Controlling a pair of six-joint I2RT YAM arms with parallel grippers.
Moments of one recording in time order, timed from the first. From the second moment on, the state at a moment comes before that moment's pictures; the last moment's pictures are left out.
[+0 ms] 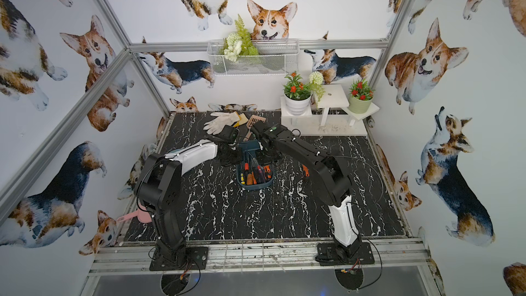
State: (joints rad) left arm -0.42 1.91 1.32 -0.62 0.08 -0.58; right arm 0.74 2.00 1.75 -1.04 -0.01 0.40
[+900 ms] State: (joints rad) left arm -0.42 1.91 1.33 -0.63 0.08 -0.57; right arm 0.50 1.88 1.45 -1.01 0.03 0.39
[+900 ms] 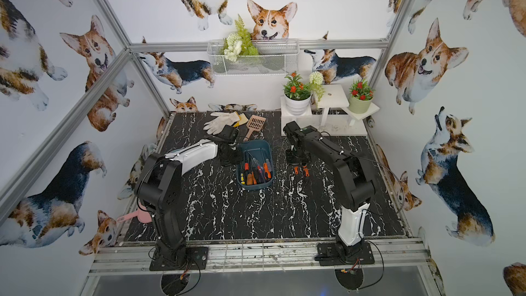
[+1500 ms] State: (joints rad) left arm -0.42 1.91 1.33 -0.63 0.07 -0.56; right arm 0.50 1.99 1.47 -1.01 0.05 0.39
